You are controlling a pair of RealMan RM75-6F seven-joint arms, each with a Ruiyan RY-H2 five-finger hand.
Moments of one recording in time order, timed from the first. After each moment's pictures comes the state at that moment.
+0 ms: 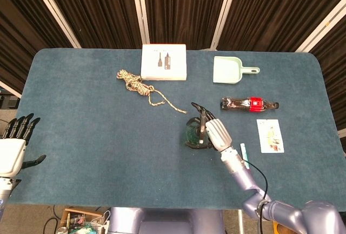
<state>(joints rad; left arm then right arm) -0.16 -1.16 -0.05 -1.54 1.49 1.44 0.05 0.63 -1.79 0.14 -1.08 -1.52 1.21 0.45</state>
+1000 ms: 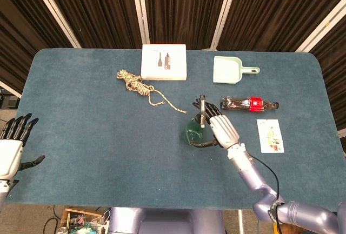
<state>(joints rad) -0.15 -1.15 -0.05 -1.53 1.53 1.47 0.00 0.62 -1.54 0.19 -1.49 -1.40 1.12 0.19</state>
